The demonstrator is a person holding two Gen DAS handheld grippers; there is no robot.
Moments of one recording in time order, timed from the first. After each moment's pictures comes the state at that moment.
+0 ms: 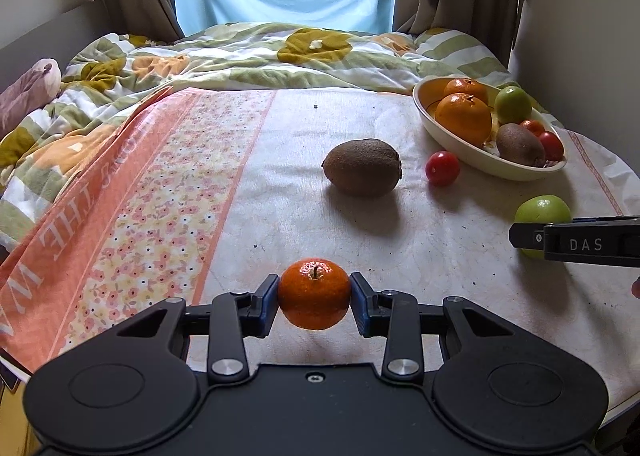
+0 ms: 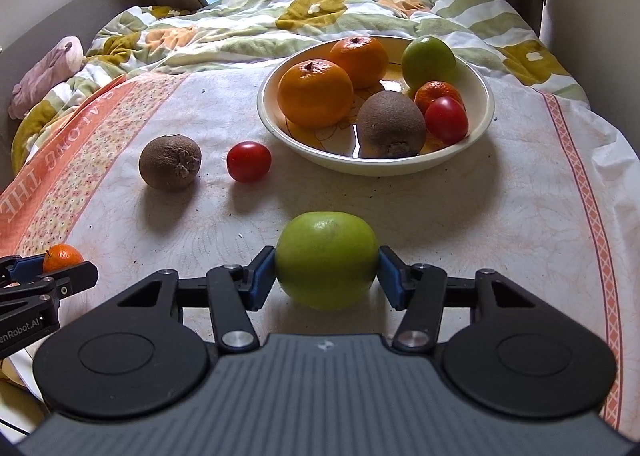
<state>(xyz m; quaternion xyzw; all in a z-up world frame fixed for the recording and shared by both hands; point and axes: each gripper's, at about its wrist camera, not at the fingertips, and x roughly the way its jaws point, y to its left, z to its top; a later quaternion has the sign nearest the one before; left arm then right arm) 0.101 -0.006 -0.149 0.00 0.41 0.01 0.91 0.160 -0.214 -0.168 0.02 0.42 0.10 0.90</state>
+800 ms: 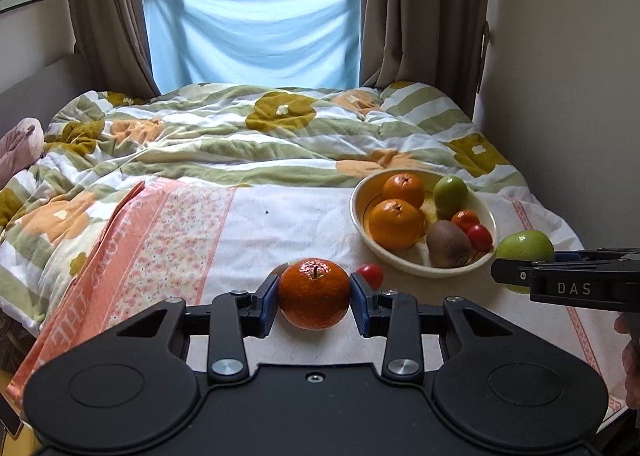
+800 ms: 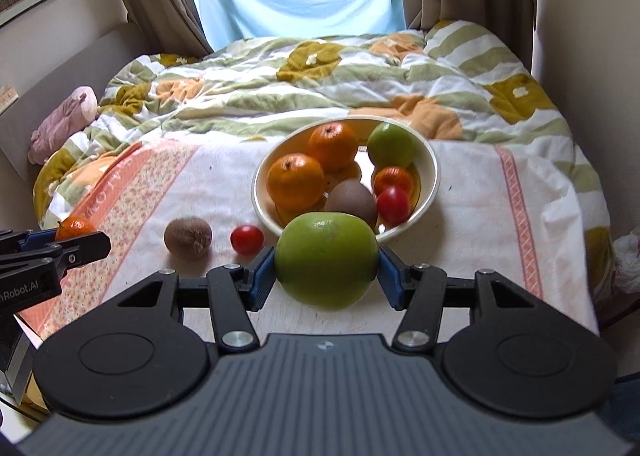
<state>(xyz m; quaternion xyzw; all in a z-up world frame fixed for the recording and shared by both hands) 0.115 -0.049 -0.055 0.01 0.34 -0.03 0.94 0.151 -0.266 -0.084 0.05 0.37 0.11 0.92</state>
